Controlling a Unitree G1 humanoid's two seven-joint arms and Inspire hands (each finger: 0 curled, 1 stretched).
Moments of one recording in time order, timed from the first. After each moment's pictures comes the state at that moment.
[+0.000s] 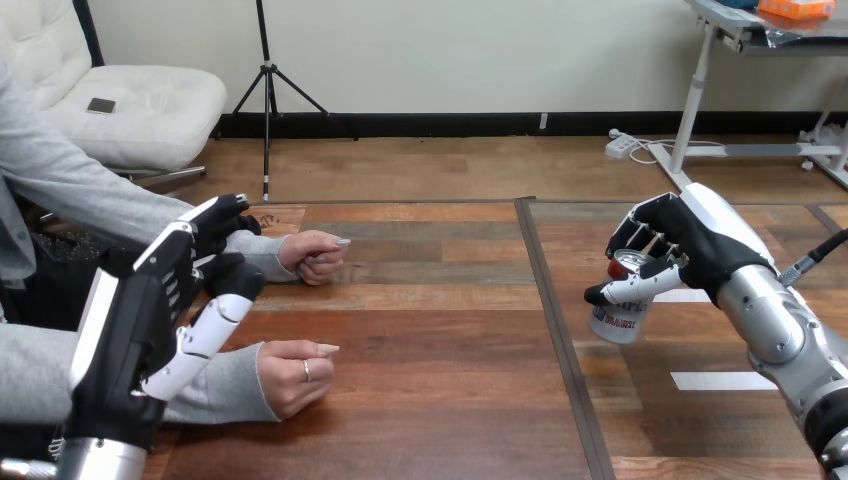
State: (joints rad) left arm 0.17 0.23 0.20 0.05 -0.01 -0.56 -0.21; right arm -0.76 -0.48 0.19 1.29 -0.44 -0.44 -0.05
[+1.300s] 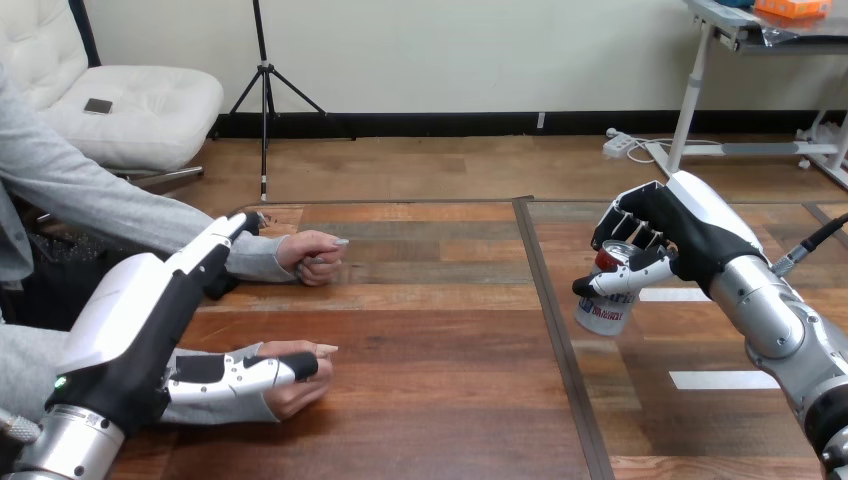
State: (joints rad) left arm 0.17 0.43 0.21 -0.06 0.53 -0.43 -0.14; right arm -0.76 -0.49 0.19 1.26 -0.44 -0.50 -0.03
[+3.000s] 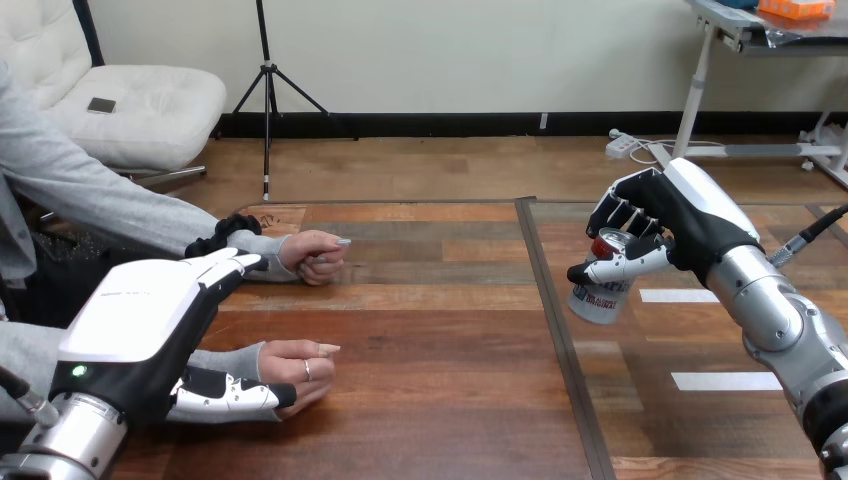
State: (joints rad) left arm 0.14 0.55 0.10 -0.06 0.81 -0.31 -0.05; right arm -0.76 -0.49 0.19 1.22 -0.43 -0.50 -0.03
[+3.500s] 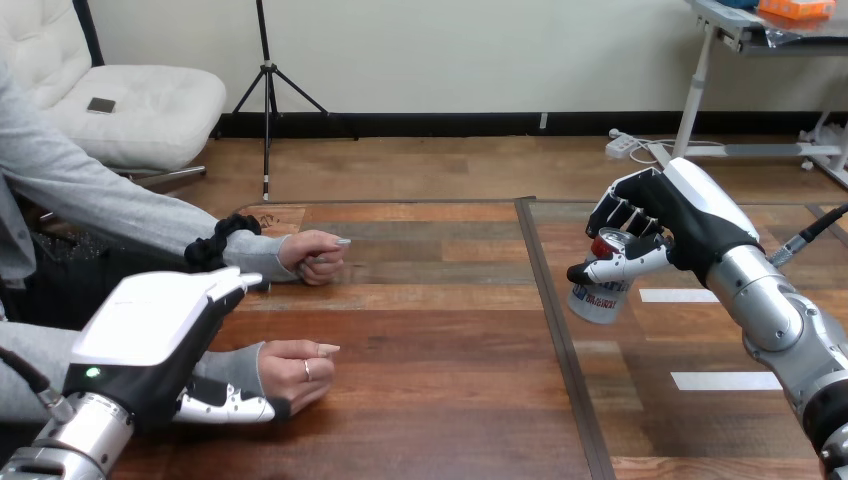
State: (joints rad) left arm 0.08 0.59 0.02 0.08 0.85 -0.30 -0.04; right arm -0.76 -0.49 0.19 1.22 -0.43 -0.50 -0.03
